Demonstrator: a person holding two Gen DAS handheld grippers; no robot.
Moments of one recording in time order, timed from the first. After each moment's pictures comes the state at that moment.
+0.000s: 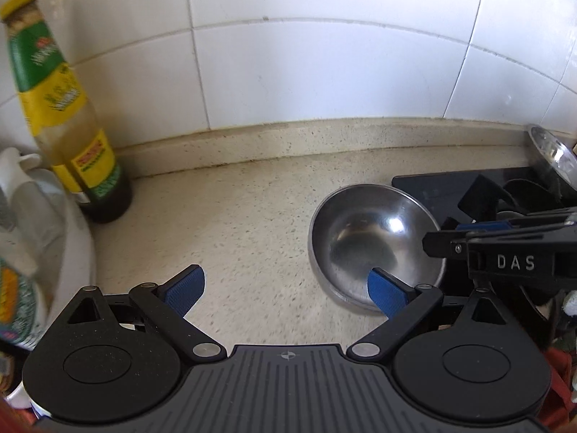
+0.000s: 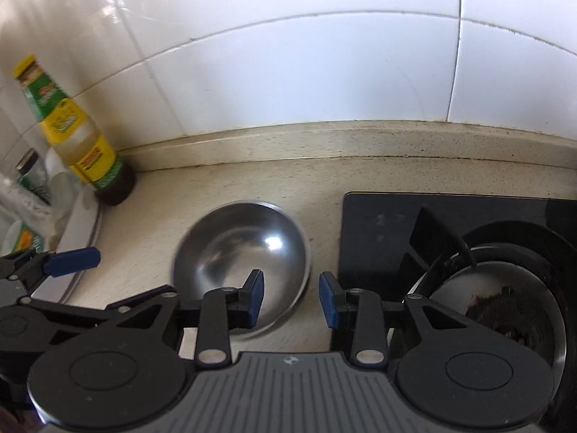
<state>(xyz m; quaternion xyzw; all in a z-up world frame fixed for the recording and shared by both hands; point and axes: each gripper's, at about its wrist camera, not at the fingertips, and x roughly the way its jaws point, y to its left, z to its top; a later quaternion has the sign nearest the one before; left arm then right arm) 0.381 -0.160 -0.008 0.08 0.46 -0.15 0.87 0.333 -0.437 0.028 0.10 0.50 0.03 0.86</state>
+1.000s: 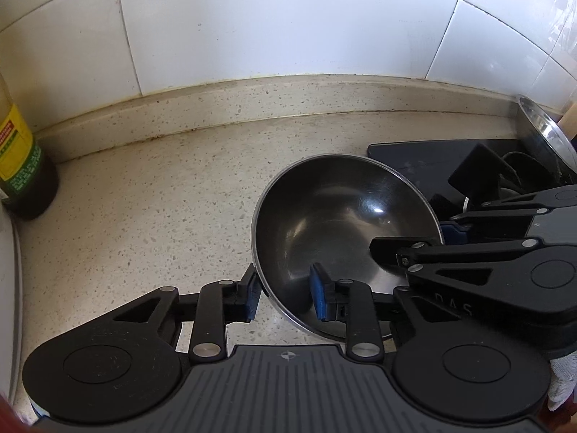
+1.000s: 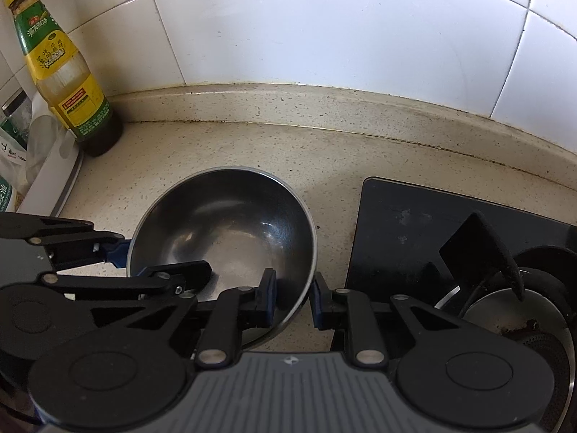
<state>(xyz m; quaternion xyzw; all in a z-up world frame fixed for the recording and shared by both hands) 0.406 -0.183 -0.053 0.07 0.50 -0.21 0.84 0.350 -0.411 -0.007 0.02 0.52 0.06 0.85</state>
